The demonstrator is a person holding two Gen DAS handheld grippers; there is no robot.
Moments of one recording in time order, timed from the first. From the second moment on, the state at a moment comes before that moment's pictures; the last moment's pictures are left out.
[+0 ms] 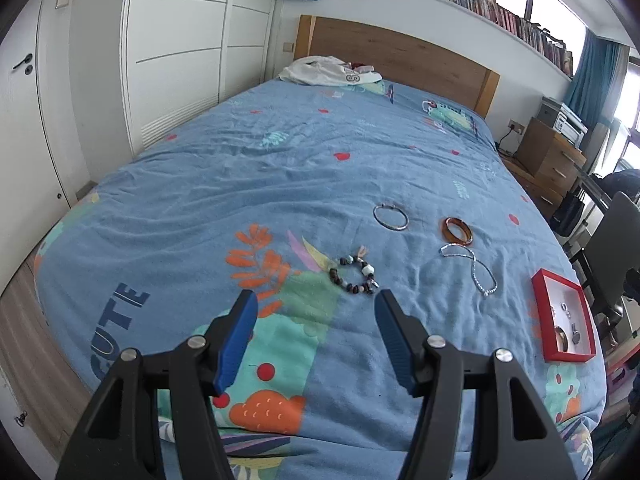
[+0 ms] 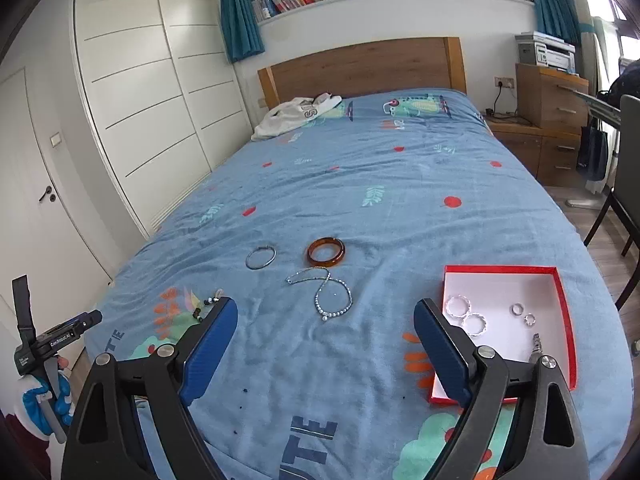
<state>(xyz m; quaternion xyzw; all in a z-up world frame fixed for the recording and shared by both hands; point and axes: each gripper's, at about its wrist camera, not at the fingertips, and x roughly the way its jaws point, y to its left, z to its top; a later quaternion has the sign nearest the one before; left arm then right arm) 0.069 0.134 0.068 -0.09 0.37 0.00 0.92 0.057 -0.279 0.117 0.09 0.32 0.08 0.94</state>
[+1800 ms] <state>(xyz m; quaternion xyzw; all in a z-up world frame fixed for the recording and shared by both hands) 0.270 0.068 -0.093 -0.06 0.50 -0.02 0.86 0.289 -0.220 -0.081 0.00 0.51 0.14 0.85</state>
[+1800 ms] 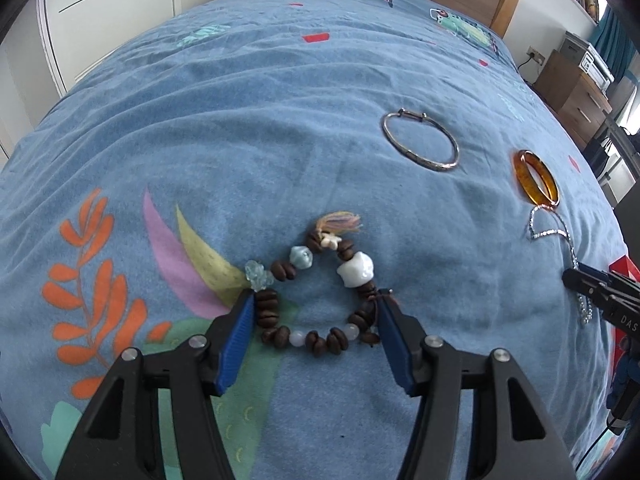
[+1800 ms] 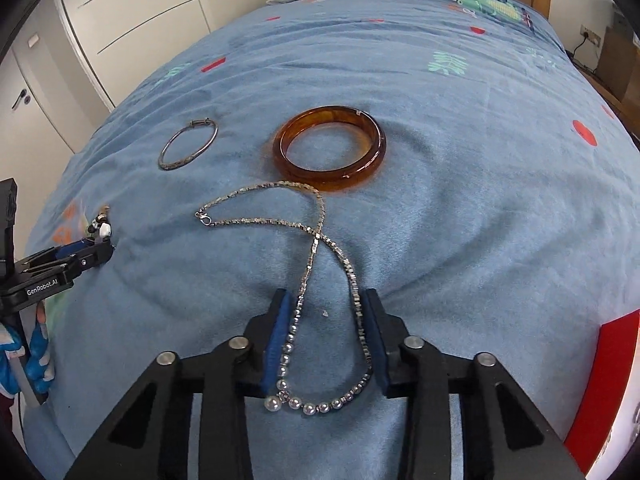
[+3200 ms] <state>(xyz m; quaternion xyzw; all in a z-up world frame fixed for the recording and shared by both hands) 0.124 0.033 0.039 -0.05 0.39 -0.10 0.91 0.092 -0.211 0.007 0.08 0.40 0.18 0.89</state>
